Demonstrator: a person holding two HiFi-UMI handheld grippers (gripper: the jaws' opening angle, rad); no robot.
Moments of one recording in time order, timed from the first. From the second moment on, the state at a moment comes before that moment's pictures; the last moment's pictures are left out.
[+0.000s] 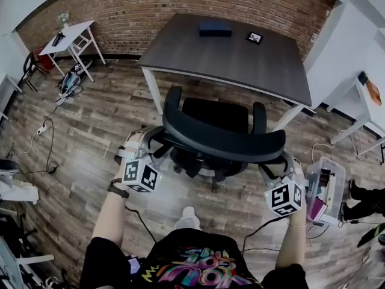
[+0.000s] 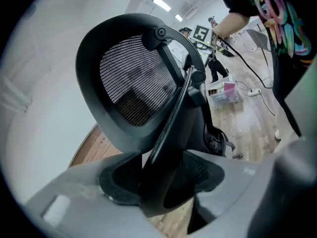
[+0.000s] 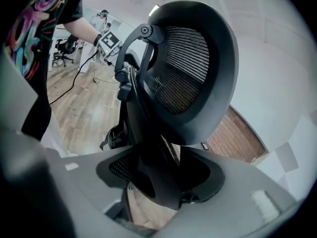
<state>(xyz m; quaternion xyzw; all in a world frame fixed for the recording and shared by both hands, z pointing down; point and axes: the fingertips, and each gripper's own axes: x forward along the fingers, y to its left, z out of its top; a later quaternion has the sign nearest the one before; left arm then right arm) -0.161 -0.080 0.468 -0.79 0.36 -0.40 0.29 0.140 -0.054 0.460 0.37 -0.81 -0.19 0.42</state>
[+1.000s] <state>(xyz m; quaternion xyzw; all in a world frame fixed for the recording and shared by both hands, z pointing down) -0.169 -0.113 0.462 -0.81 0.34 -0.37 0.32 0.130 -0.074 0.452 0.40 -0.80 -0.16 0.41</state>
